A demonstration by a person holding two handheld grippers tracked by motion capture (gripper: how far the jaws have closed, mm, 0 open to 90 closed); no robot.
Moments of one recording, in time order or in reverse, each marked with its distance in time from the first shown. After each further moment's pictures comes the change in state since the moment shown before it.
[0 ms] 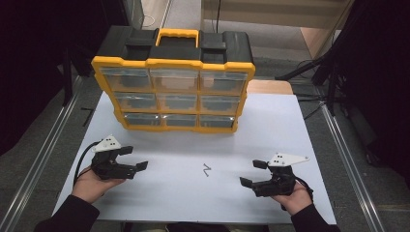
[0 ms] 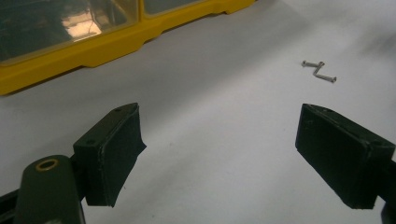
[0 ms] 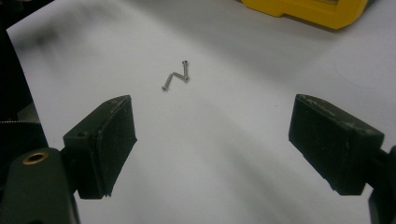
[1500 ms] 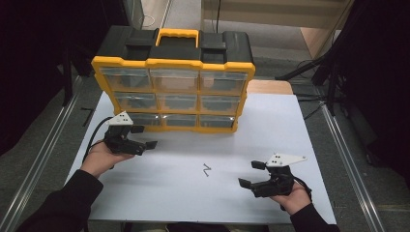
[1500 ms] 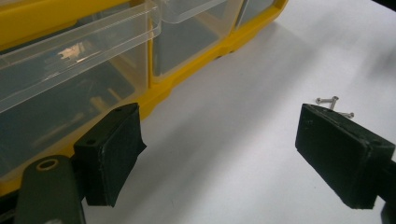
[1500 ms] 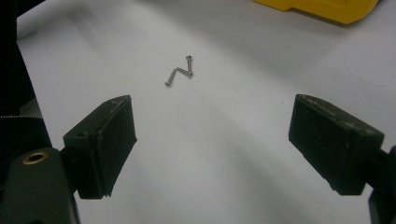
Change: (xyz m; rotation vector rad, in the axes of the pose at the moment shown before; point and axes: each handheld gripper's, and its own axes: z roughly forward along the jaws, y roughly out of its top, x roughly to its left) left arm 0.030 0.053 0.033 0.007 -0.082 0.085; right arm 0.000 0.000 0.003 0.027 0.005 -0.005
